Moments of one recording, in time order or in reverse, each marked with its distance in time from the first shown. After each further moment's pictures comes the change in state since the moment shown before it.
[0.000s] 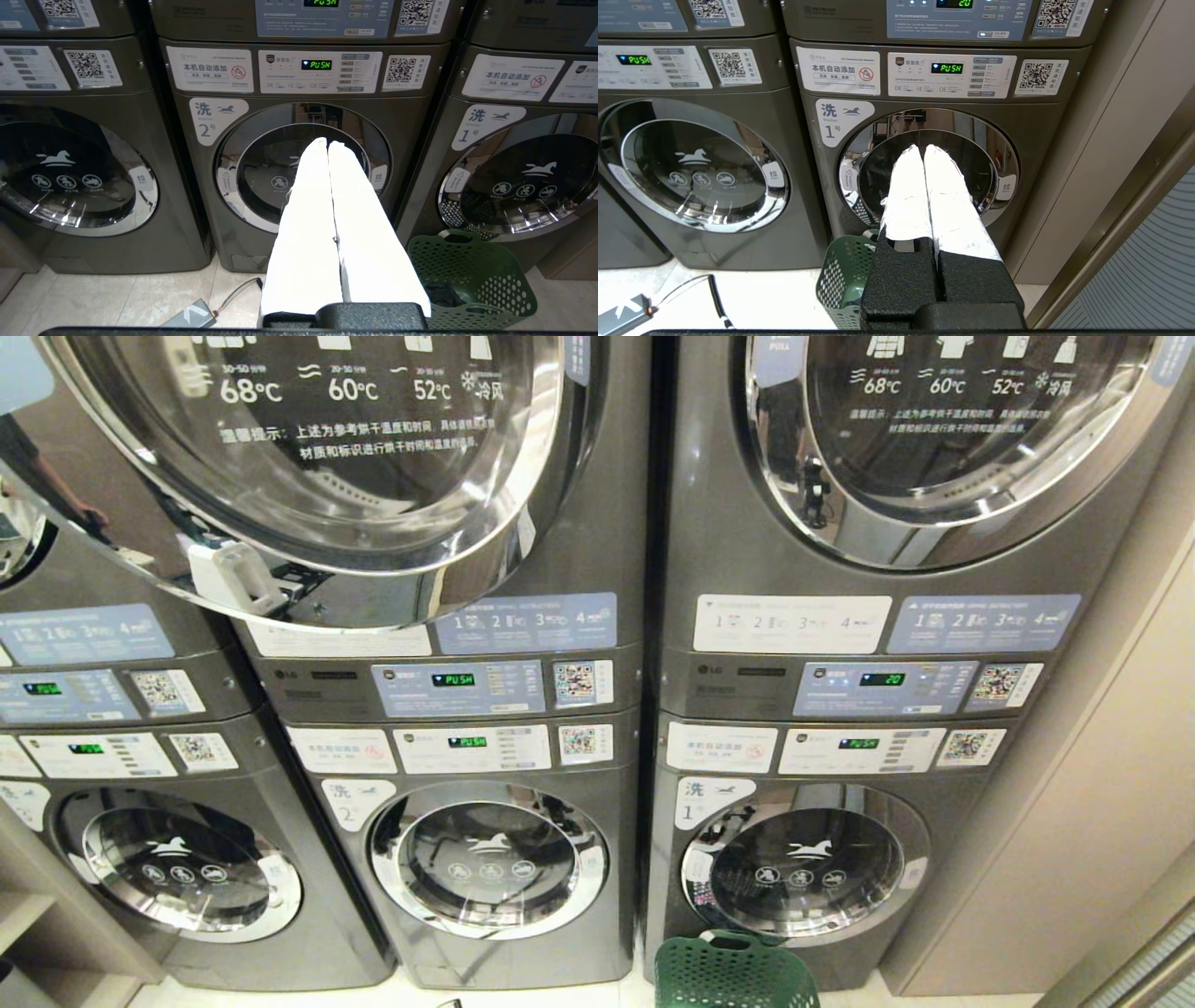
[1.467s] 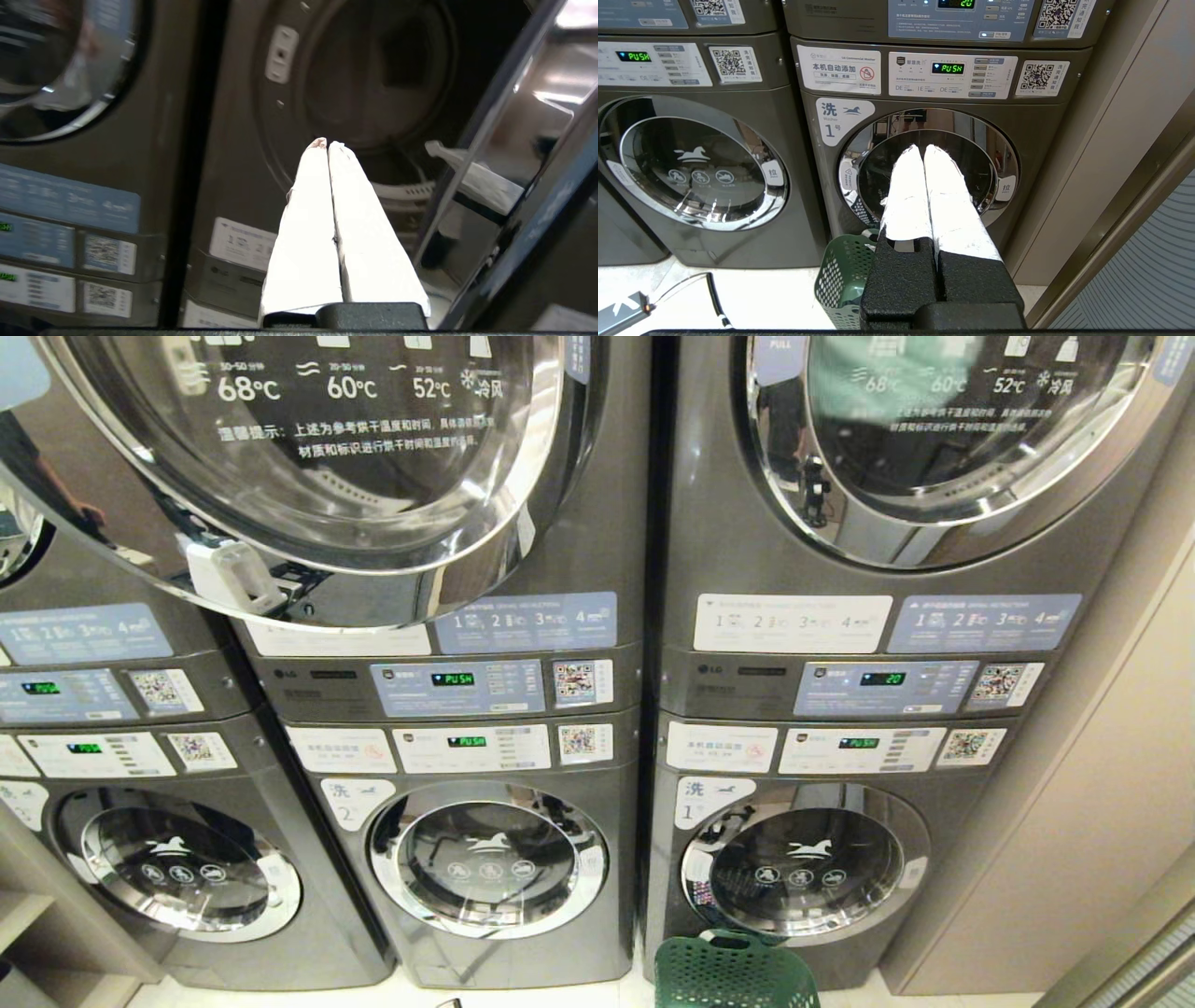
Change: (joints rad) left arm 0.591 1.402 -1.331 -0.436 -0.480 -0.371; right arm 0.000 0.000 0.000 0.000 0.002 -0.009
